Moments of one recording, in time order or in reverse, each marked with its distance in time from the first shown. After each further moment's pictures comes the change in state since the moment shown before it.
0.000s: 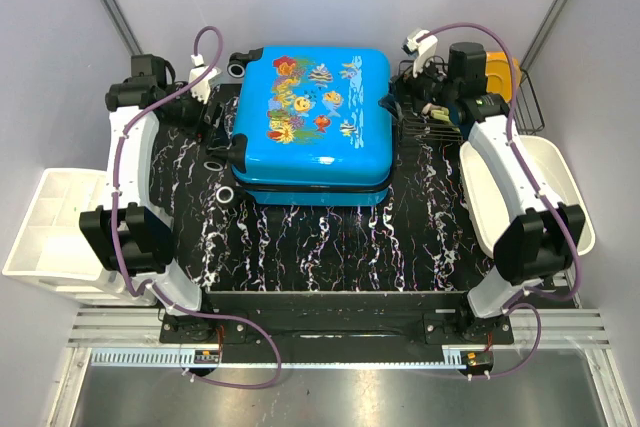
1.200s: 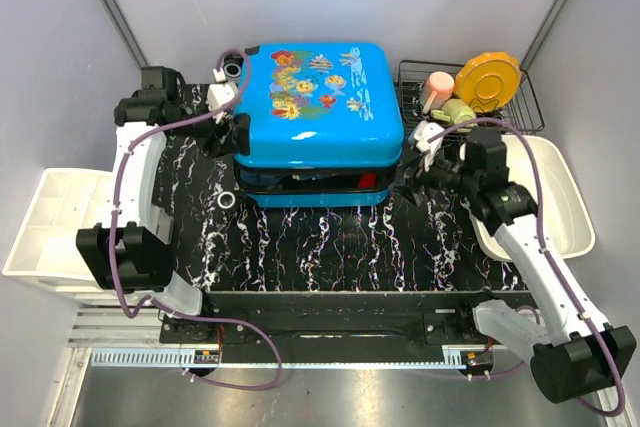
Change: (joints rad) left arm -0.053 -0.109 -0.139 0.023 0.137 0.459; right arm 0.034 -0.644 -0.637 -0.102 -0.156 -0.110
